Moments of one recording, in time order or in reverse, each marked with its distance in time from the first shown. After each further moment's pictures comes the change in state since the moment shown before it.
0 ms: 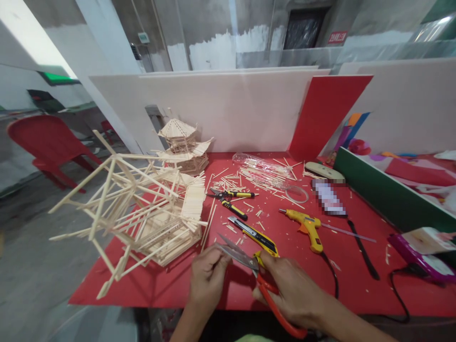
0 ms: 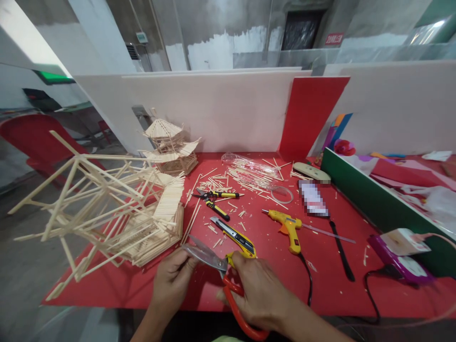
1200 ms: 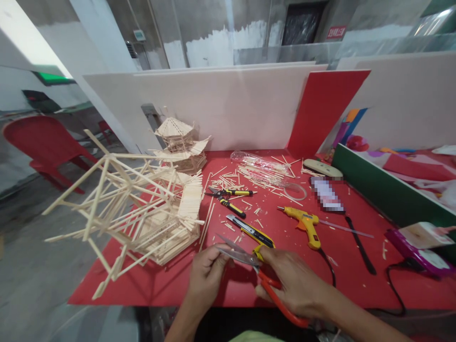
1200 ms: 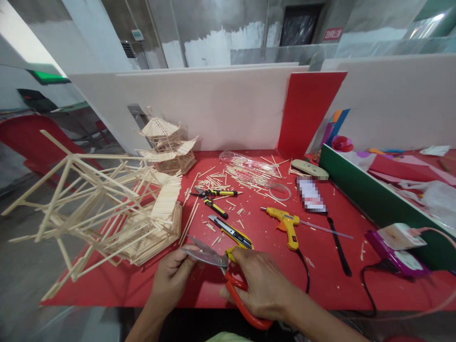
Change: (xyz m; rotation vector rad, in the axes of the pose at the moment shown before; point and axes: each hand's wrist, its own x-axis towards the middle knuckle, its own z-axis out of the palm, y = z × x) left_hand -0.003 -0.009 0.002 -0.159 -0.078 -0.082; right_hand -0.002 0.014 -0.008 -0.034 0.040 -0.086
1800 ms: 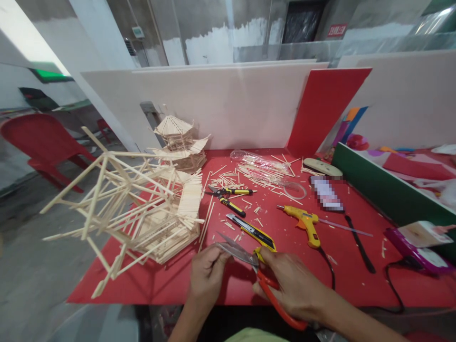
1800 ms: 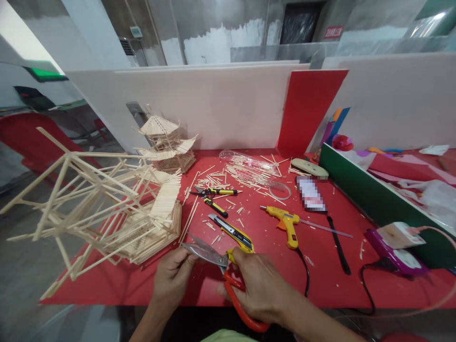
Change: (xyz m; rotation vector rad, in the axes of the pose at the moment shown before) left_hand 0.001 0.003 0.004 0.175 0.070 0.122; right_hand -0.001 -0.006 0.003 0.006 -0.029 0.050
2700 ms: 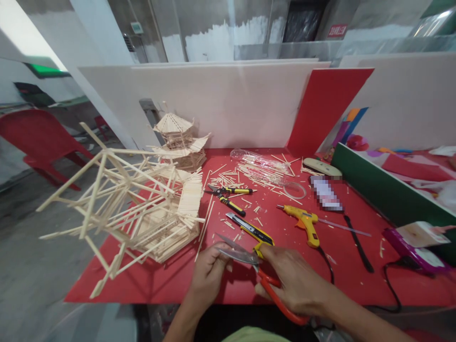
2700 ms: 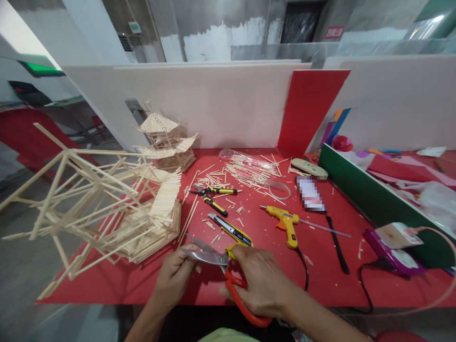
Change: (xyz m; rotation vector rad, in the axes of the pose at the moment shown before) left_hand -0.004 -0.010 0.000 -0.249 -0.110 -0.204; right_hand 0.001 0.006 -0.003 -0.073 0.028 -0.070
